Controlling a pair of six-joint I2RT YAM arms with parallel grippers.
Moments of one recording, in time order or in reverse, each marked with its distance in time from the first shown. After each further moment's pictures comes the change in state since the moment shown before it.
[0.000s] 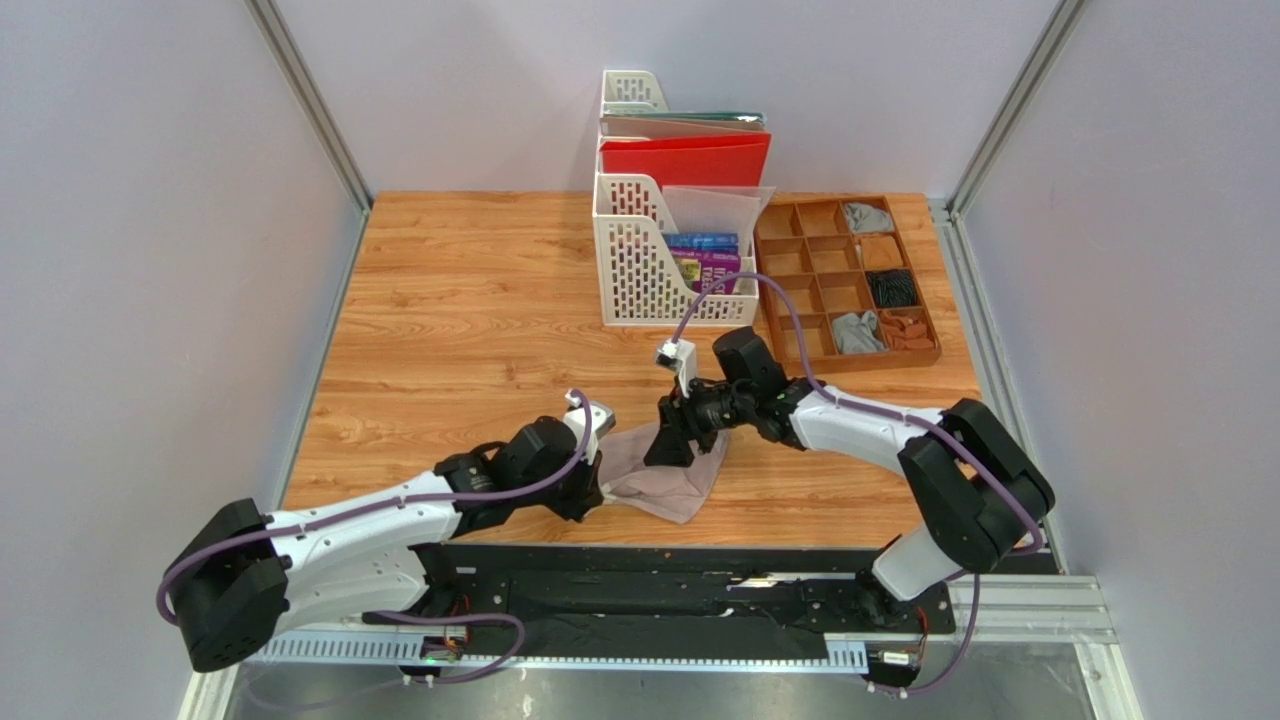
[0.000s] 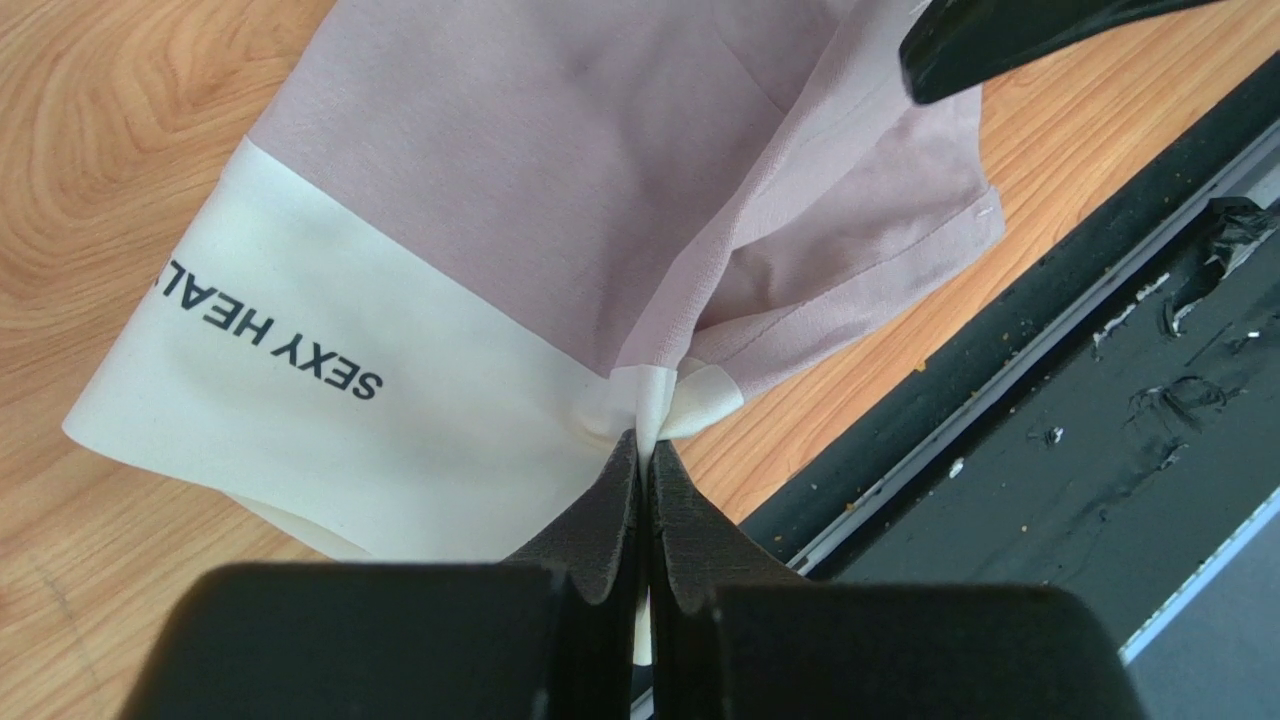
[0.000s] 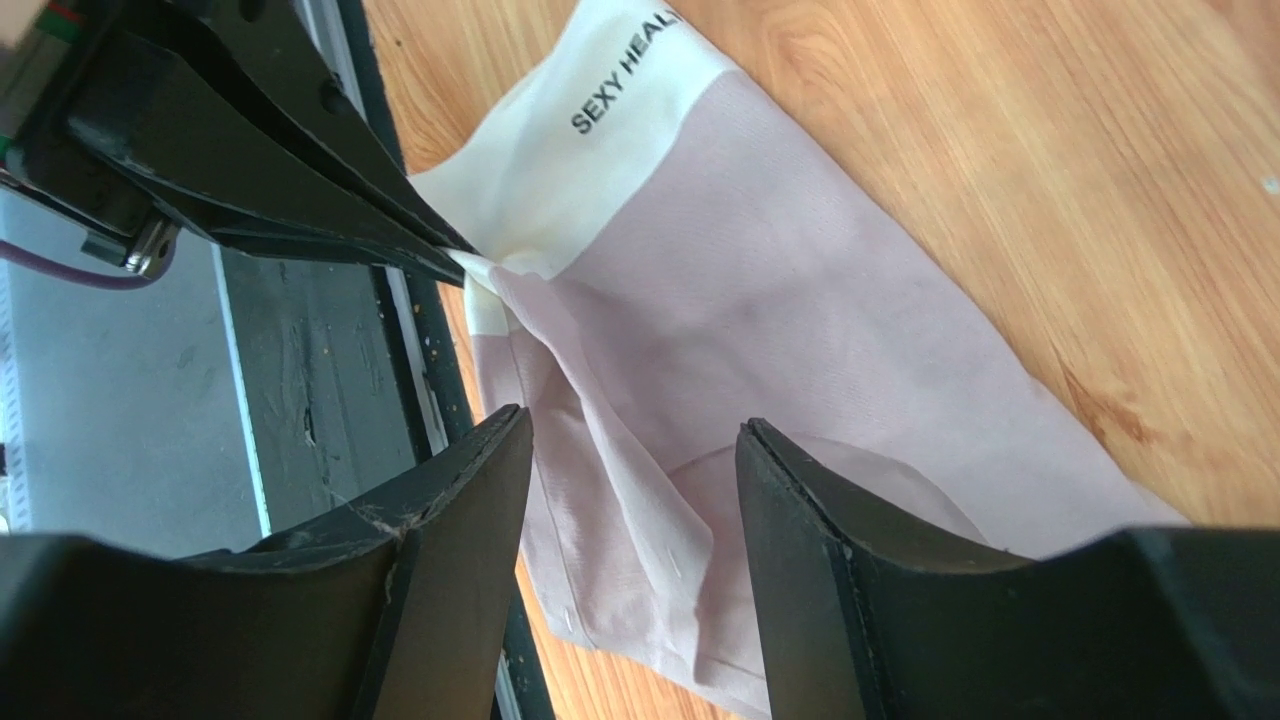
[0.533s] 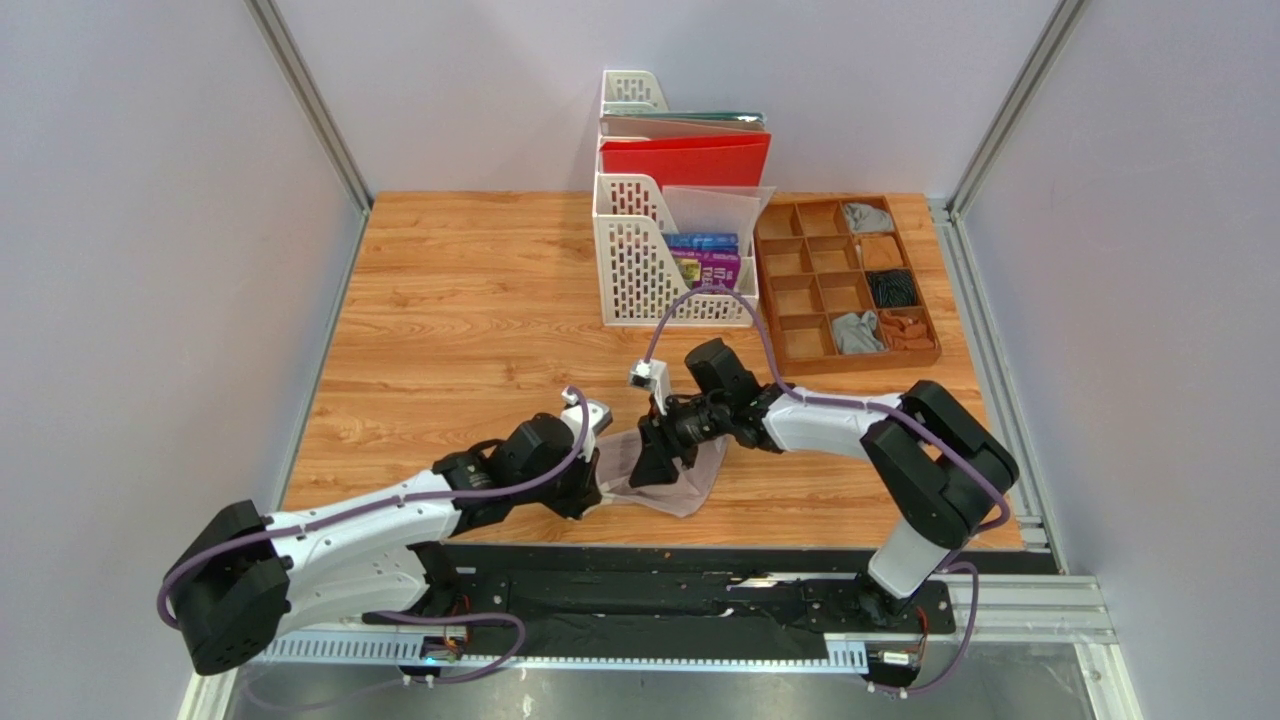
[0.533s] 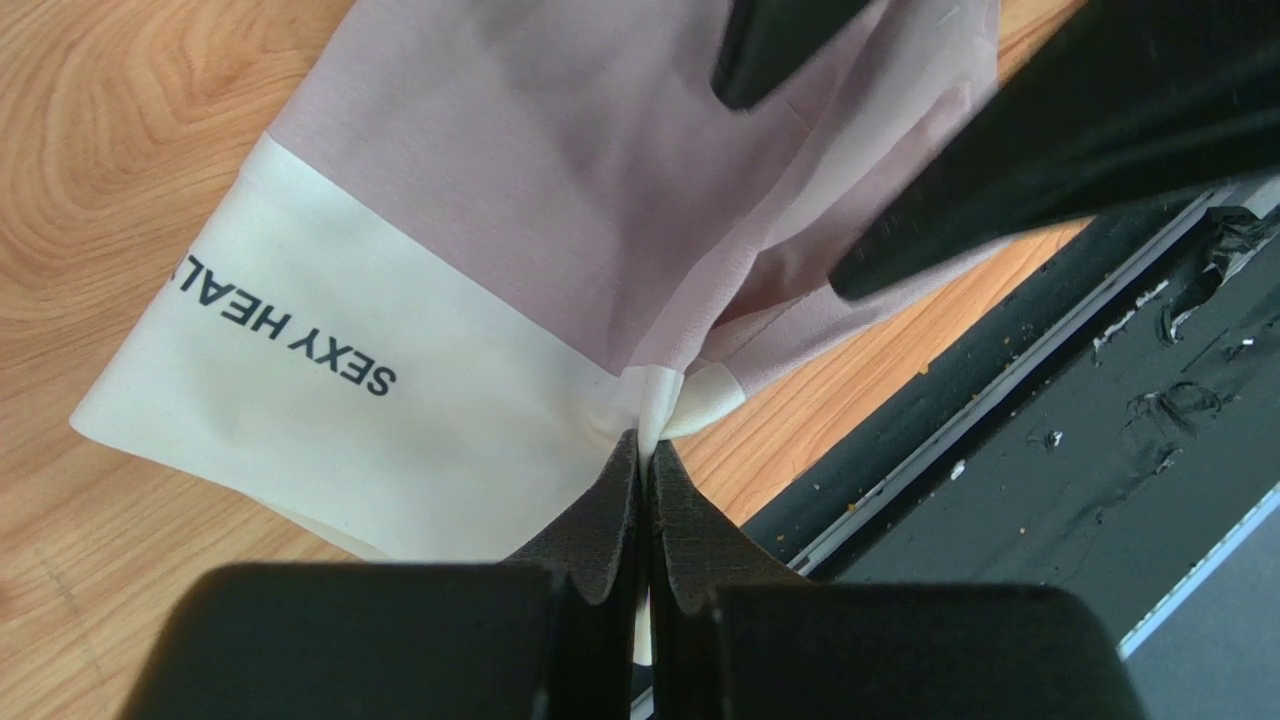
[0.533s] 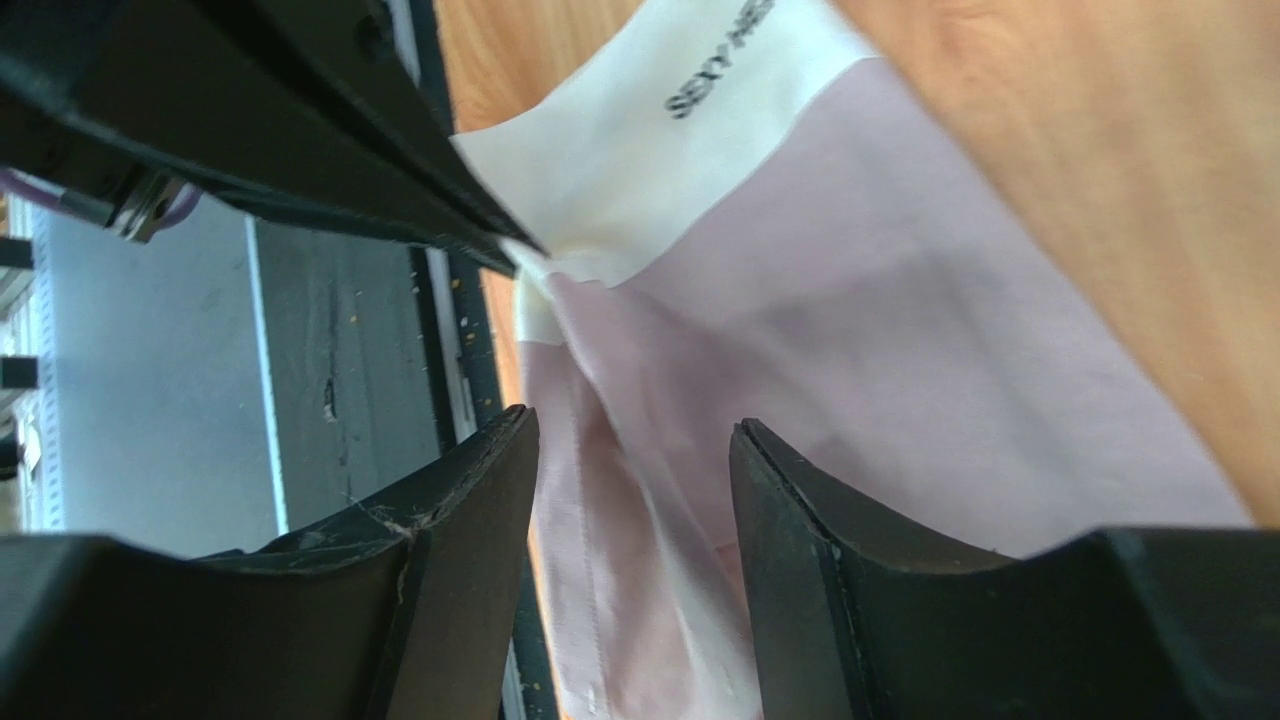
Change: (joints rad) left arm 0.026 0.000 0.001 -0.005 0.021 -0.003; right arm 0.077 0.124 0.034 0.050 -0.060 -0.019
